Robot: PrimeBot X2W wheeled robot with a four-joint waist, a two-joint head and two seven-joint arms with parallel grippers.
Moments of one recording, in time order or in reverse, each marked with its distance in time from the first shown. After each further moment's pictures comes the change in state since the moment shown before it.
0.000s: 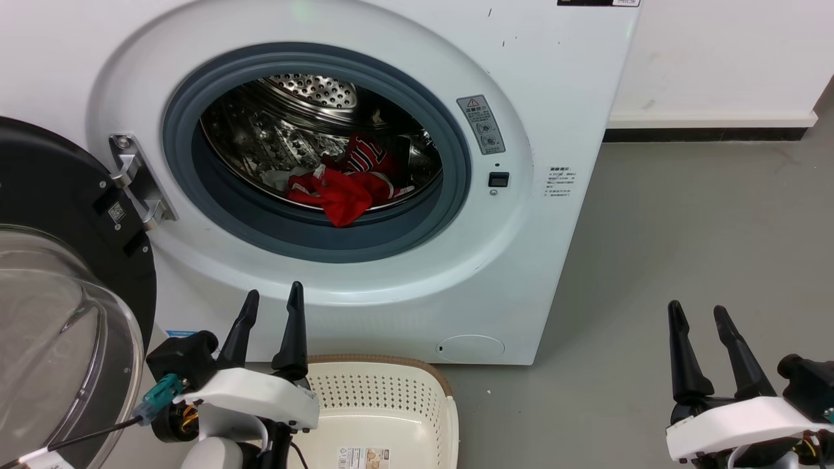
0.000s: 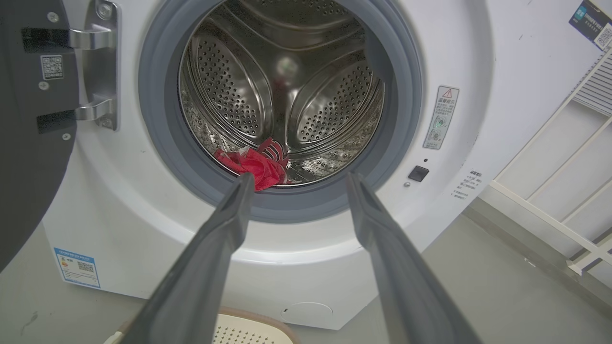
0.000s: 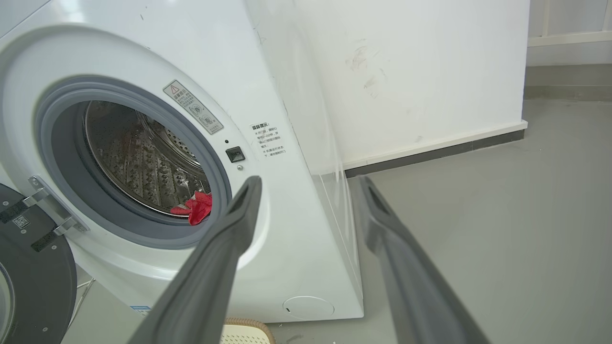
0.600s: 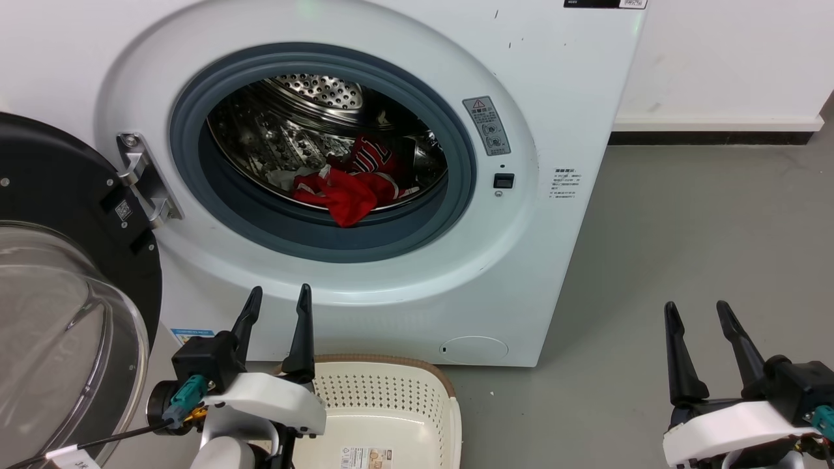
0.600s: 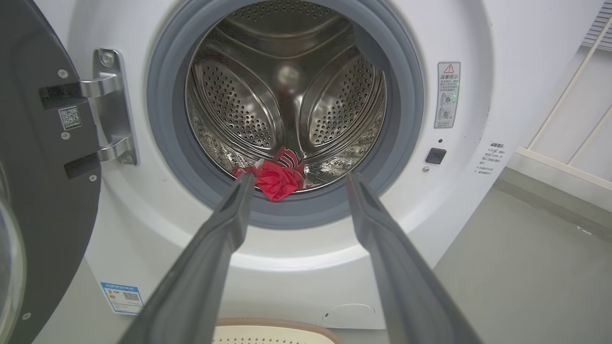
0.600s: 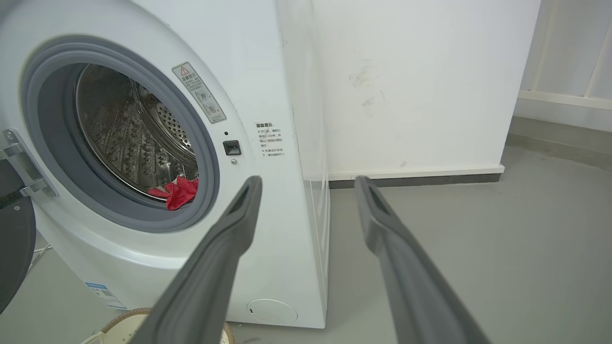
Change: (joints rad) left arm -0.005 0.011 -0.026 0.018 0.178 0.019 -0.042; right arm 0.013 0.000 -0.001 -0.029 -0.196 0.000 -0.025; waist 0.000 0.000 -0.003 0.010
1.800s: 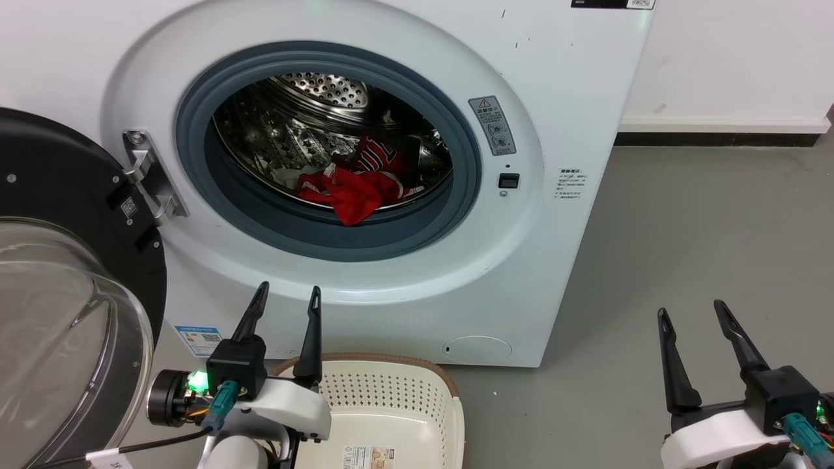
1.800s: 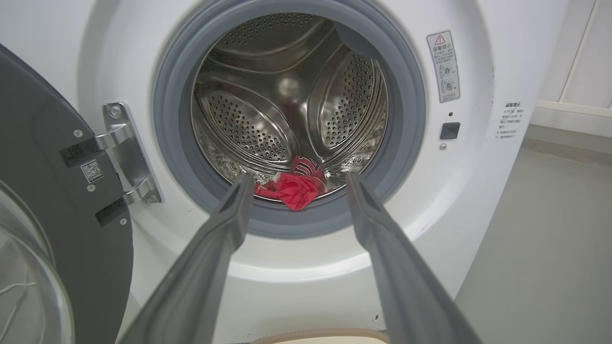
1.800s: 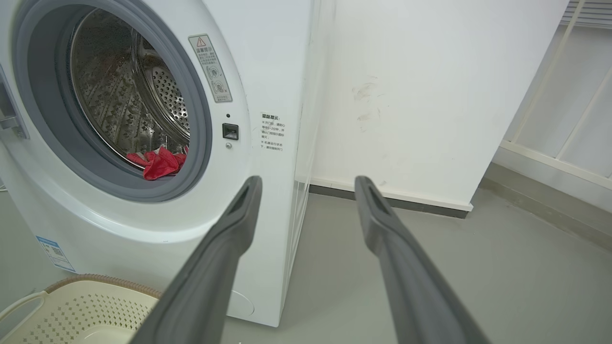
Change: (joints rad) left arm -0.015 0.001 -0.015 0.040 0.233 0.034 -0.066; right arm 0.015 0.000 -0.002 -0.023 -0.236 0.000 -0.026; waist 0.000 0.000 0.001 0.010
